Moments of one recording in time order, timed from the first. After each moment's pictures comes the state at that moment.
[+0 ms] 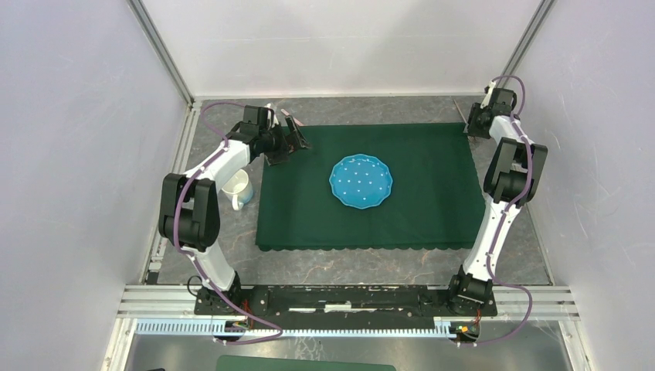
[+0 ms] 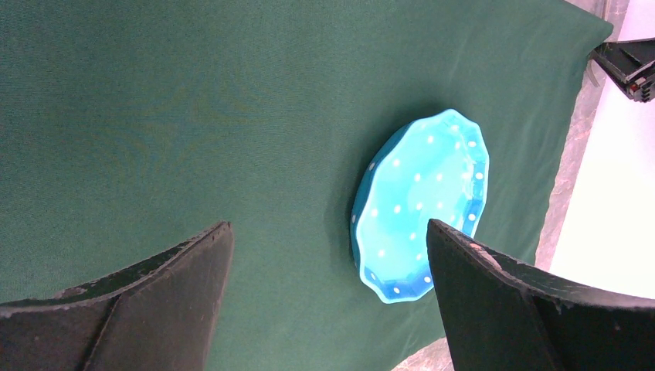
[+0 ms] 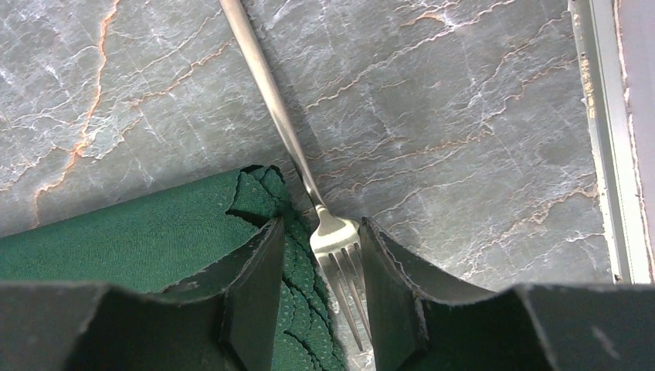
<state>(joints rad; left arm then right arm) -0.21 1.76 1.27 -0.31 0.34 -0.60 -0.30 2.35 1.86 -0.32 -0.09 0.04</state>
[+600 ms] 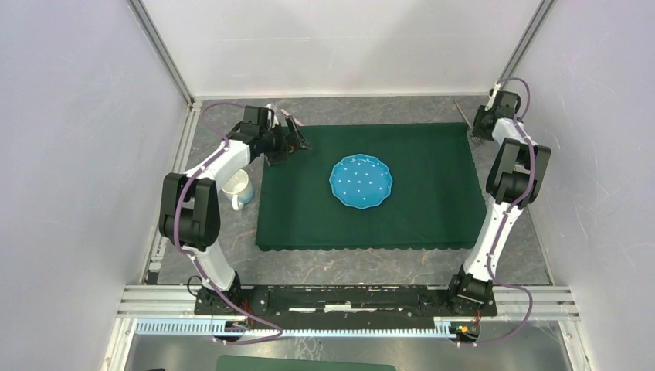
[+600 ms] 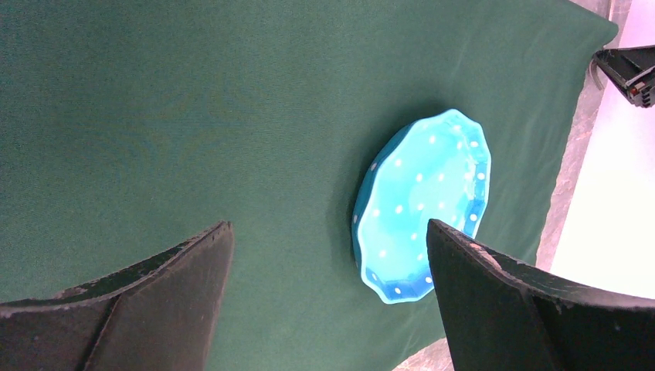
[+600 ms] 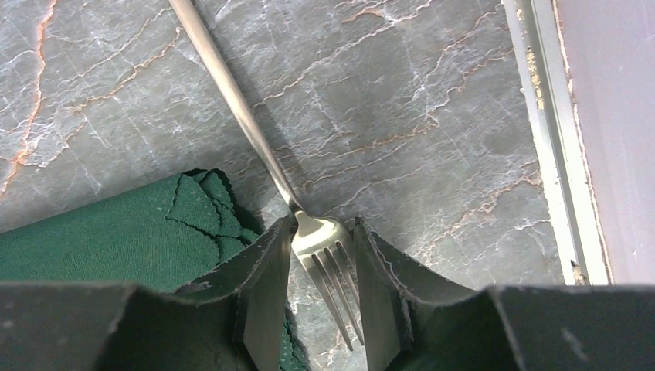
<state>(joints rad) -0.21 1.76 1.27 -0.31 0.34 -0.60 -0.32 2.35 1.84 -0.30 -0.04 0.02</state>
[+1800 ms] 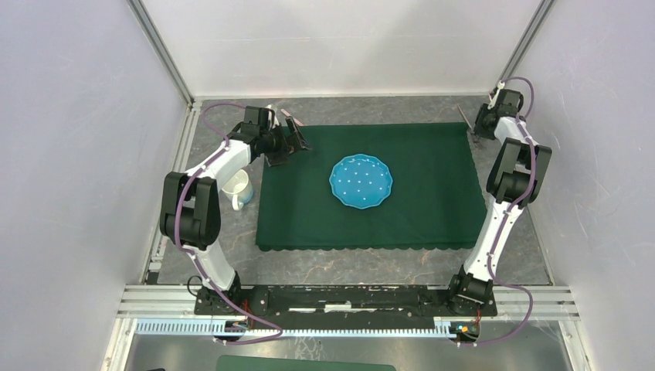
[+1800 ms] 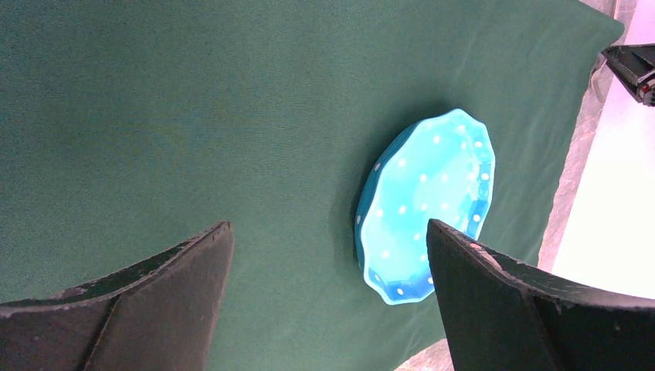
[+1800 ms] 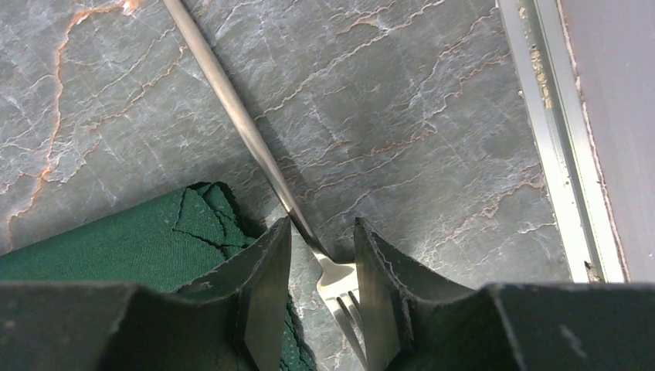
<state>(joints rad) -0.21 1.77 1.27 -0.31 0.34 -0.60 -0.33 2.36 1.87 -0.31 -0.08 0.08</state>
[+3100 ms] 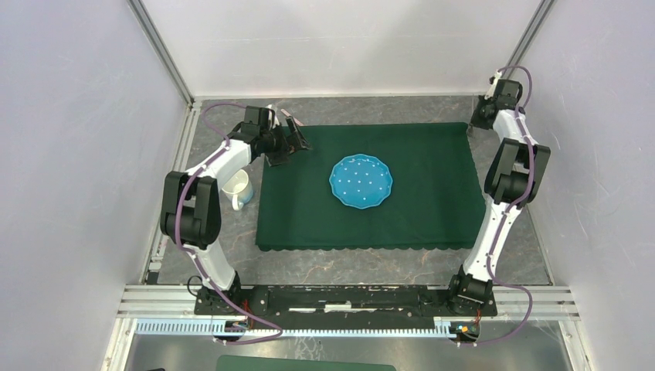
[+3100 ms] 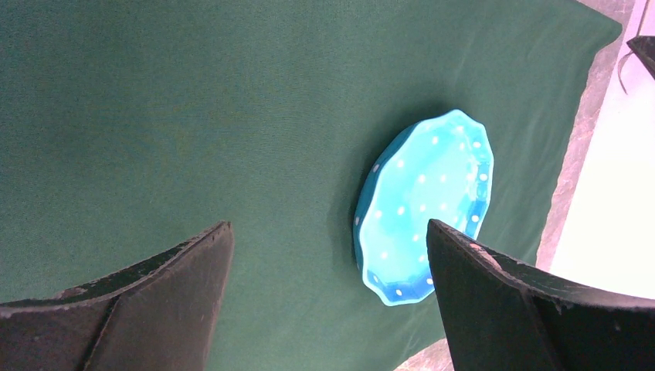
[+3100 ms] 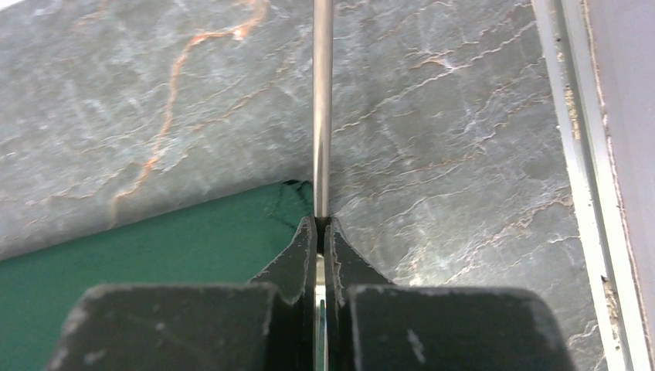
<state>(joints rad) -0.21 1.78 1.27 -0.30 0.35 -0.61 -0.30 2.34 1.93 -0.37 -0.12 0.07</state>
